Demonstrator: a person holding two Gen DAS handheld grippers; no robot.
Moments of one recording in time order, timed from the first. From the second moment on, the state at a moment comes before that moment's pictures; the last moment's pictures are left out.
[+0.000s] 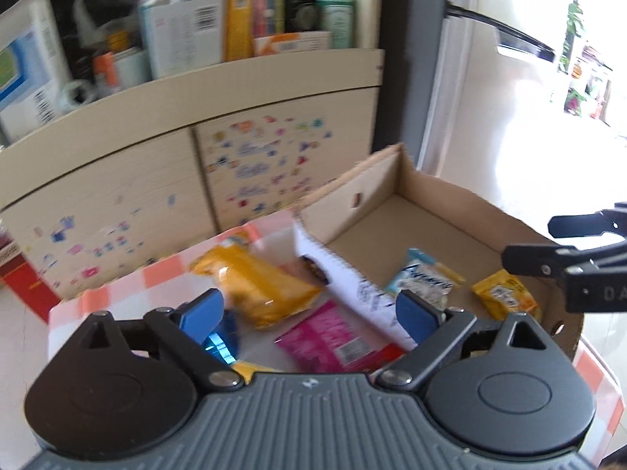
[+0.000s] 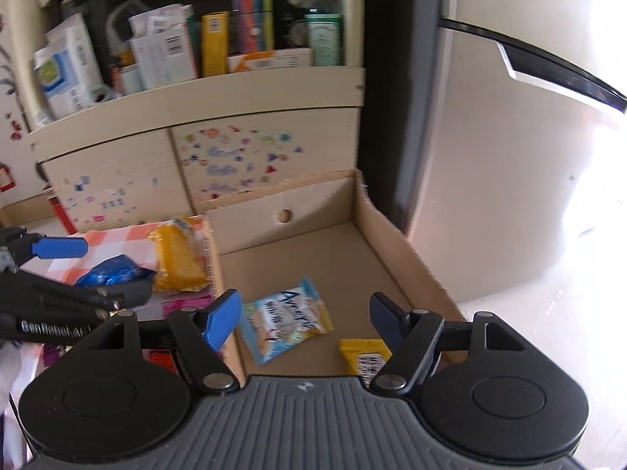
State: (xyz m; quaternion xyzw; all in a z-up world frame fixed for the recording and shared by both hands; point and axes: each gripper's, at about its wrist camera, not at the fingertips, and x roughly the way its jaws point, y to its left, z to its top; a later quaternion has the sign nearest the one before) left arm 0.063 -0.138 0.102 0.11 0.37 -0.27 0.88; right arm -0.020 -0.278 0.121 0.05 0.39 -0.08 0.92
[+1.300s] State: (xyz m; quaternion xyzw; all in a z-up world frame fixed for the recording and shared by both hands) left arm 0.063 -0.067 0.043 0.15 0.43 -0.26 0.85; right arm -0.009 -0.203 0.068 0.05 0.50 0.07 0.86
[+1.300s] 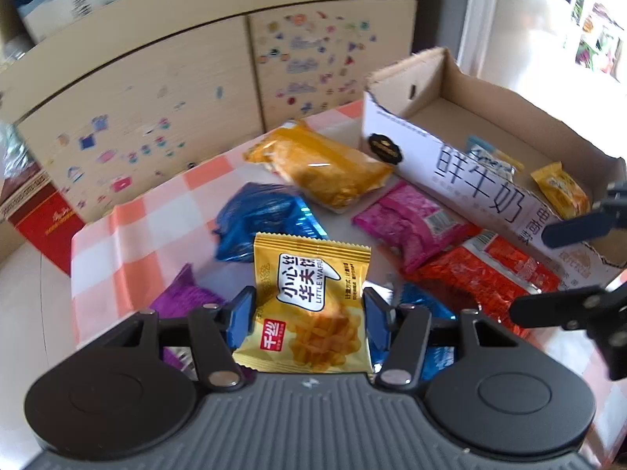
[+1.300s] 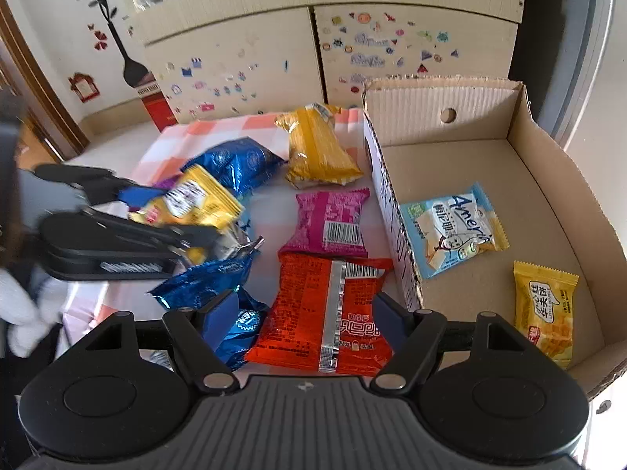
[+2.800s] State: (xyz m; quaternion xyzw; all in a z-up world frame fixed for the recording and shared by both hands) left arm 0.052 -0.037 0.042 0.15 0.45 -0.25 0.85; right arm 0.009 -0.156 0.022 -0.04 0.53 0.04 0.84
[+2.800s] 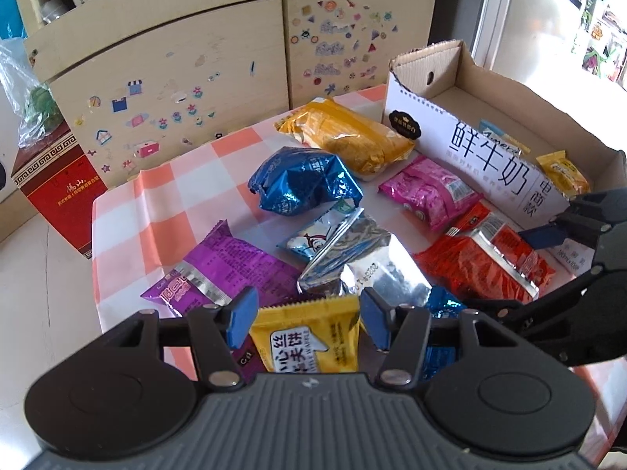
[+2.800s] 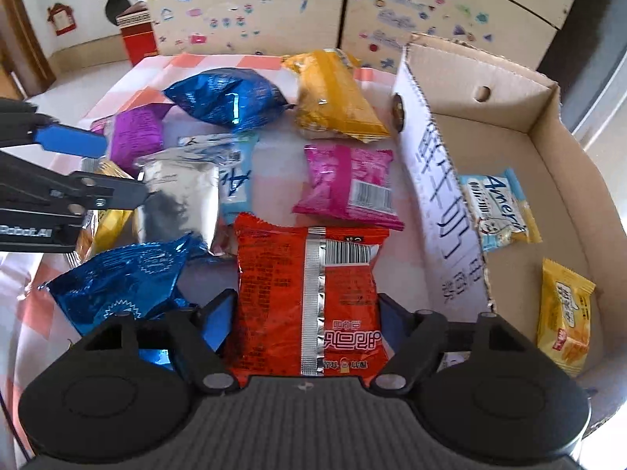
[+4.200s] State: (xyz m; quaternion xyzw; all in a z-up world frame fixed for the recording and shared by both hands) left arm 0.023 -0.005 0.006 0.22 0.49 -0.33 0.78; right arm 0.014 -0.156 0.016 -0.03 0.55 0.05 0.84
